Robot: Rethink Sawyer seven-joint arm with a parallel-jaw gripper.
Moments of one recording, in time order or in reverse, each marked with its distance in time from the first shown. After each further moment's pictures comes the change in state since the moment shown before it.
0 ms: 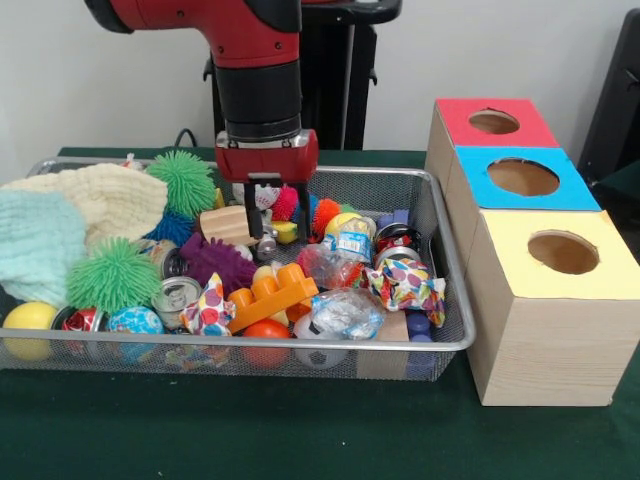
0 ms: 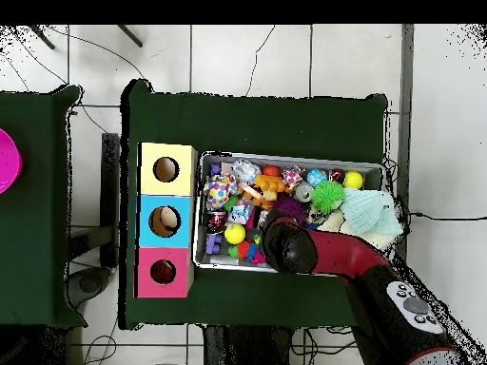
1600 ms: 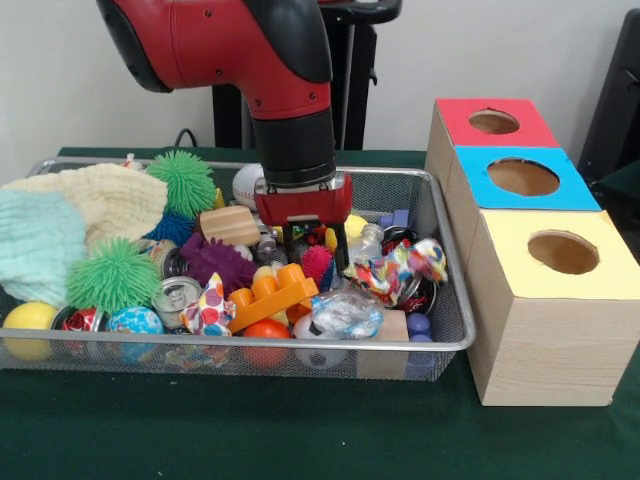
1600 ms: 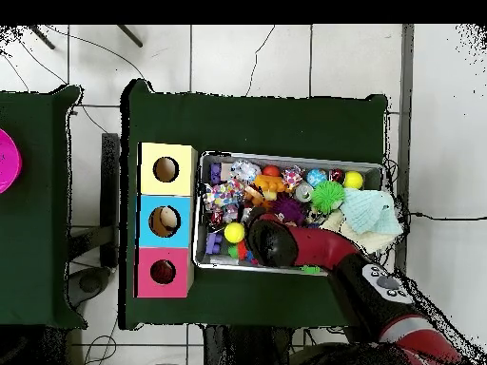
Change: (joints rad) arm 0.033 0.141 0.017 -0.057 -0.006 -0.105 0.000
